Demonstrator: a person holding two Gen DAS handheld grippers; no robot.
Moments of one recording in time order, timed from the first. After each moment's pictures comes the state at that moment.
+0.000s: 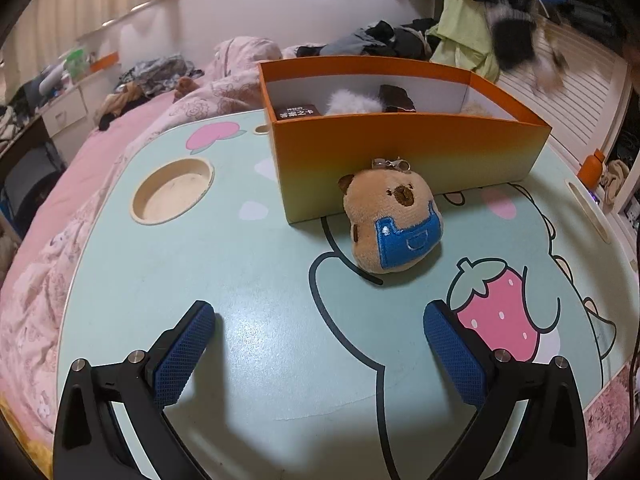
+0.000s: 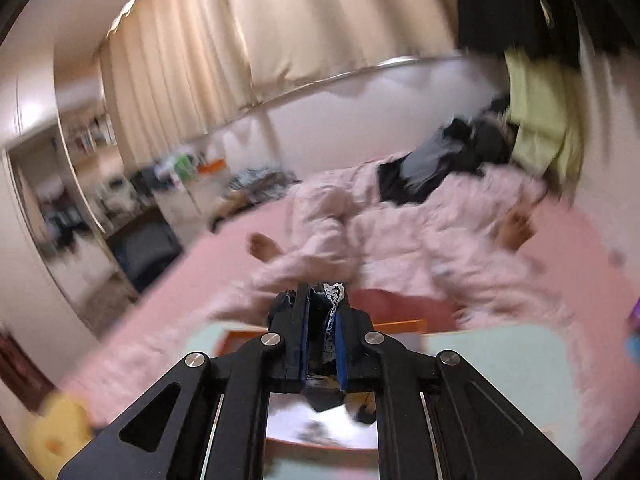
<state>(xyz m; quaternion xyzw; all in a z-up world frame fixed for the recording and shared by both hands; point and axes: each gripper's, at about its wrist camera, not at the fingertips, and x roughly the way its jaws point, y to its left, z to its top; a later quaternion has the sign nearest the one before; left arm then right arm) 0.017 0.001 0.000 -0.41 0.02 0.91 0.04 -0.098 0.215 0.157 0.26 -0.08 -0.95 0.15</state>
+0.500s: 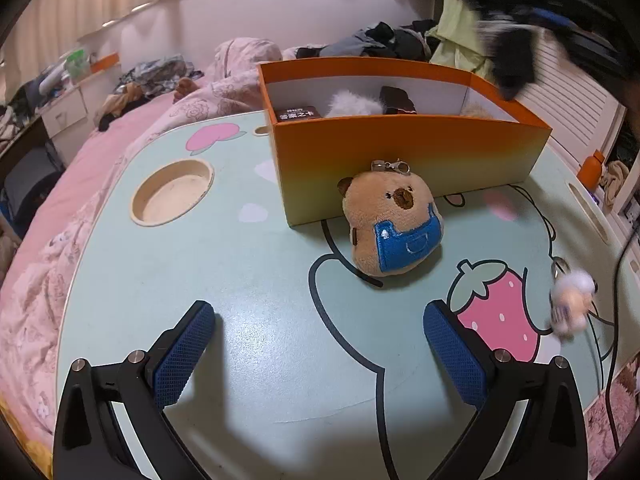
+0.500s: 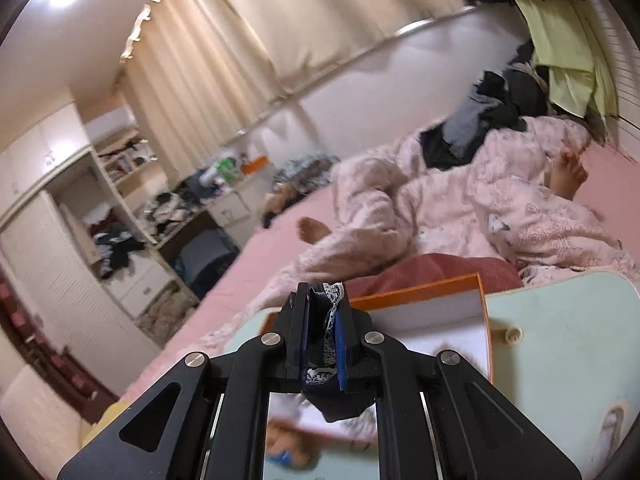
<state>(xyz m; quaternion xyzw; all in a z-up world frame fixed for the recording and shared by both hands) 0.019 0.006 0.002 -0.41 0.02 0.91 0.04 -0.096 0.236 0.117 0.26 -0.21 -0.90 0.27</state>
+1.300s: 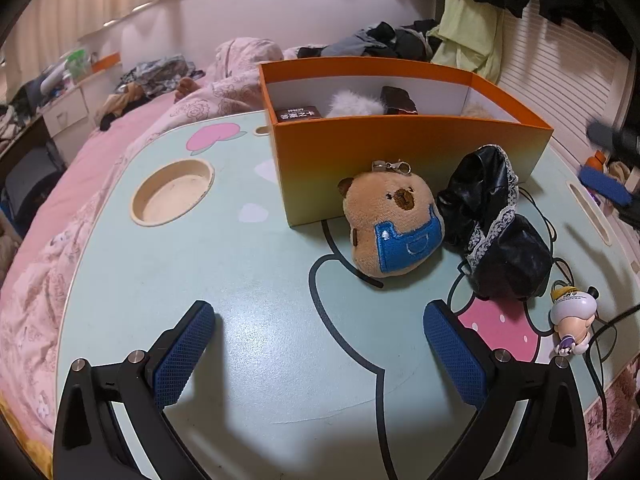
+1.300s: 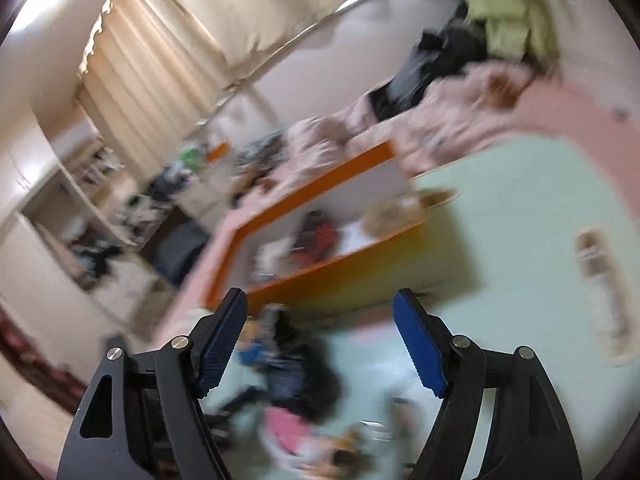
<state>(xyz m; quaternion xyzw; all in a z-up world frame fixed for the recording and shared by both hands) 0.018 0.006 0.001 -0.41 0.02 0.91 0.04 -0.024 0.259 0.045 0.32 -0.22 -0.91 0.17</state>
